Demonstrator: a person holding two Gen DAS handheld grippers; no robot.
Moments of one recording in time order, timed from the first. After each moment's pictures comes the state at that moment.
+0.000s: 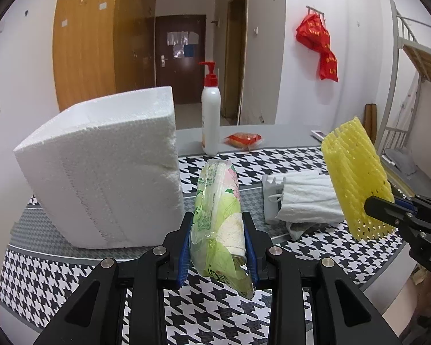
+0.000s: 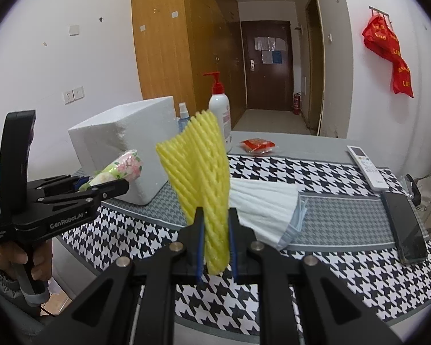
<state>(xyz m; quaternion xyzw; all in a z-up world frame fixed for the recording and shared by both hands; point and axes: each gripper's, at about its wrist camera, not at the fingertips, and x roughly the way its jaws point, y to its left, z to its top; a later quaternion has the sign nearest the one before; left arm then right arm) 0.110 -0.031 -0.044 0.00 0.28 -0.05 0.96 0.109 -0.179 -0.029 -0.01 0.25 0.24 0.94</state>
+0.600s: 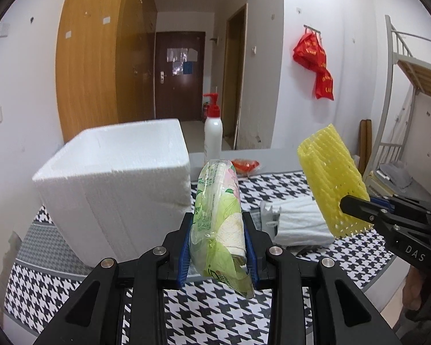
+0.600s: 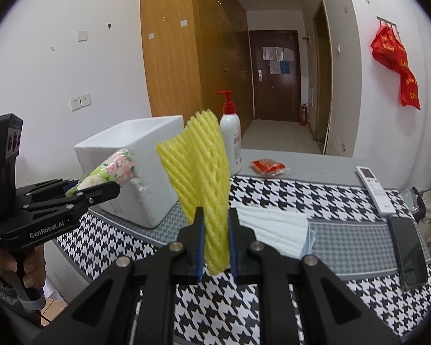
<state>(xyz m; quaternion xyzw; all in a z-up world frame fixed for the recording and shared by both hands) 0.095 -0.014 -0.009 -0.01 0.24 -0.05 0.97 0.122 -0.163 -0.004 -0.02 0.23 0.26 0.94</state>
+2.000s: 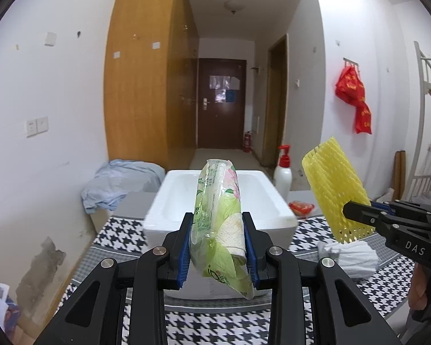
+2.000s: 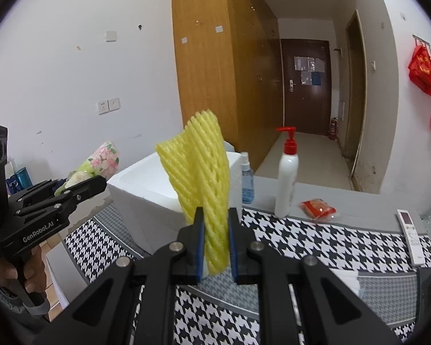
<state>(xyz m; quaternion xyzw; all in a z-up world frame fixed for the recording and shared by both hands) 0.076 0.066 0.036 -0.02 0.17 0.05 0.98 0.149 -0.080 0.042 -0.03 0.21 0.33 0.92</state>
